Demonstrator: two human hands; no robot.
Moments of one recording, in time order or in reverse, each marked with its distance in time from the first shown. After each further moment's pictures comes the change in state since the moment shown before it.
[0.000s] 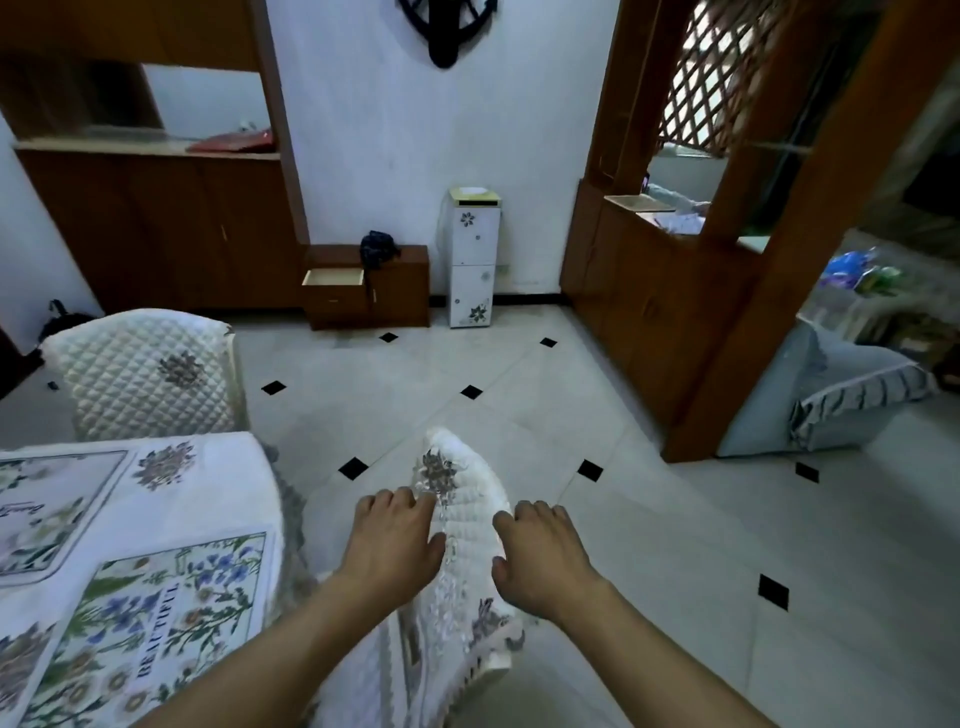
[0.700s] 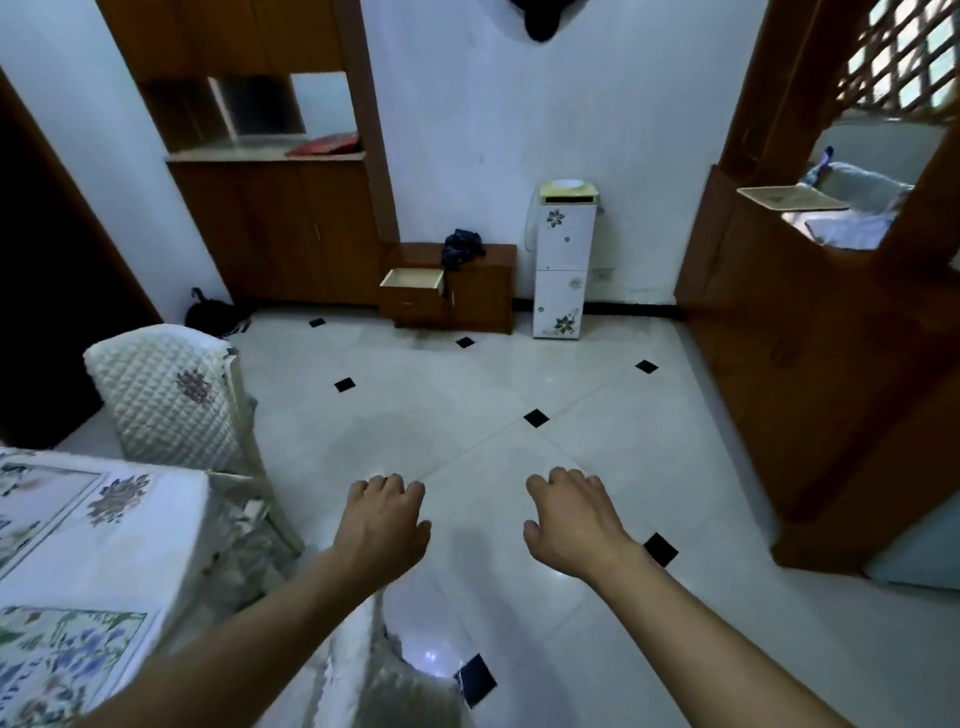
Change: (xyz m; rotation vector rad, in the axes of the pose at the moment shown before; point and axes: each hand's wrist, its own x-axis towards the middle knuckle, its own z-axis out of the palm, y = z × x) left_hand 0.334 0.107 0.071 0.237 -0.115 -0.289; right_hand 0.292 0.336 0.005 0.104 0.014 -0.243
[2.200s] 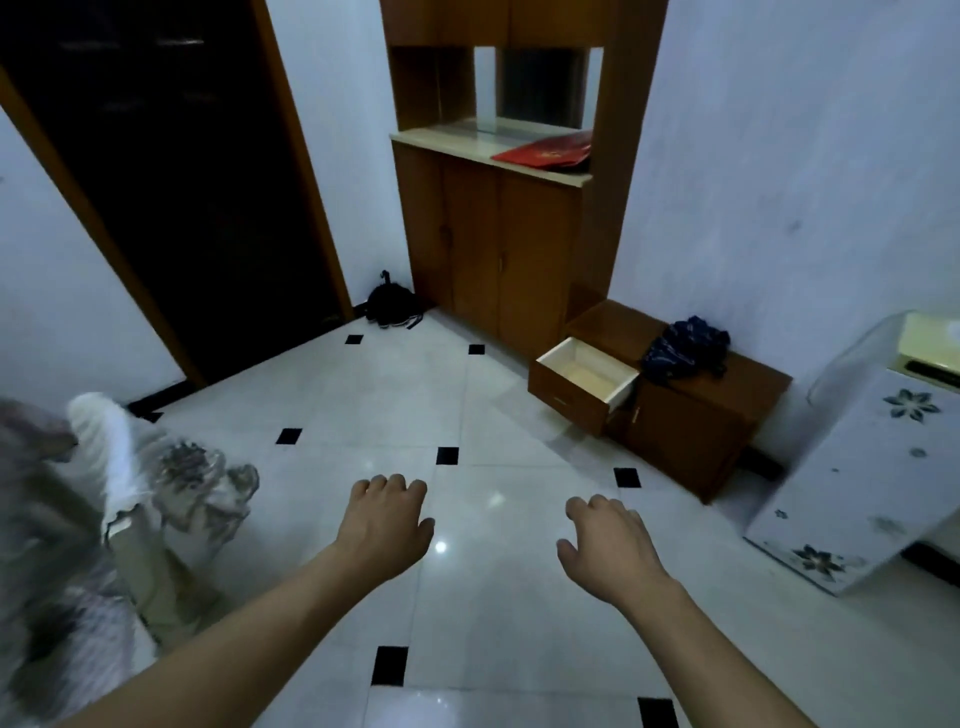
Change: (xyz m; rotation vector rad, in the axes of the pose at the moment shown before) left_hand 0.831 -0.232 0.090 -0.054 -0.151 -0.679; right_hand 1.006 0.206 0.038 0.053 -0.122 -0.480
